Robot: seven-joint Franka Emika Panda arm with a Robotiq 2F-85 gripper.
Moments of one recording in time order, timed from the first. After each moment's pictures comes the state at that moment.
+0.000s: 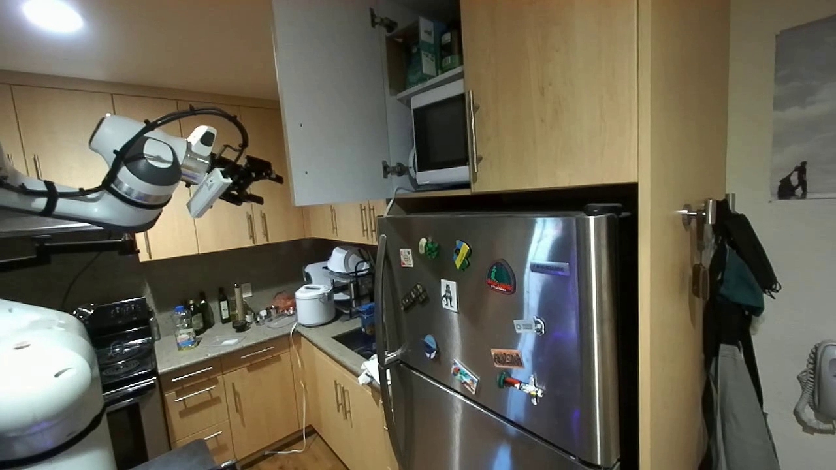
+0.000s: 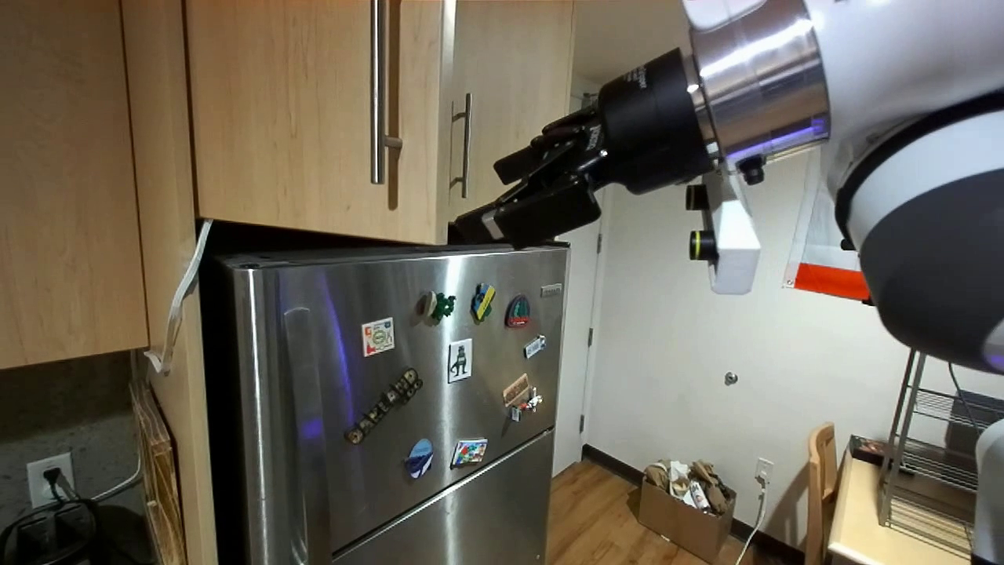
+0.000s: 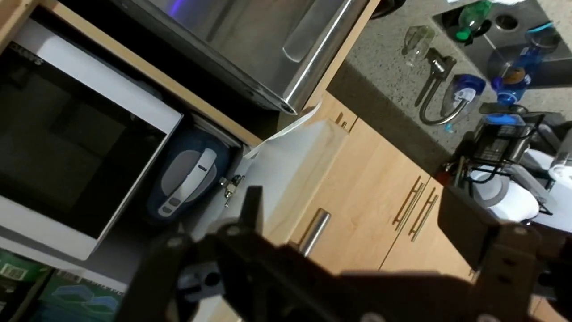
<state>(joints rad) 0.07 -0.93 0.44 -2.68 -0.31 2.96 0.09</state>
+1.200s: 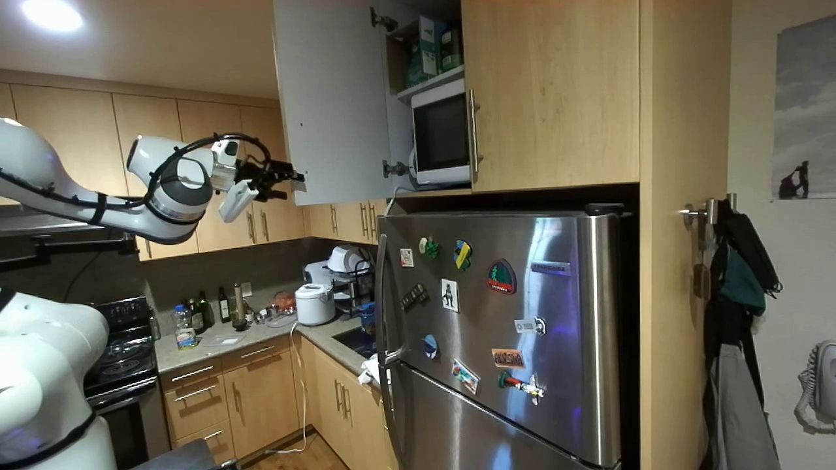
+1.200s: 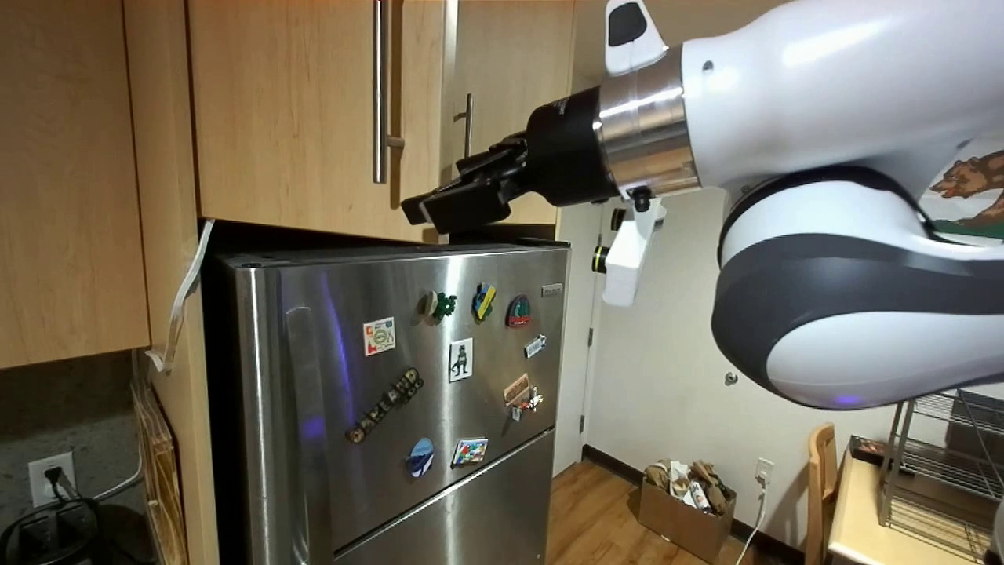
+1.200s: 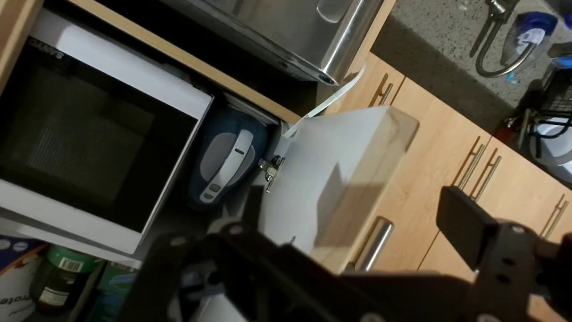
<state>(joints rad) -0.28 -0.85 0.69 -2.65 -0.12 3.26 0.11</state>
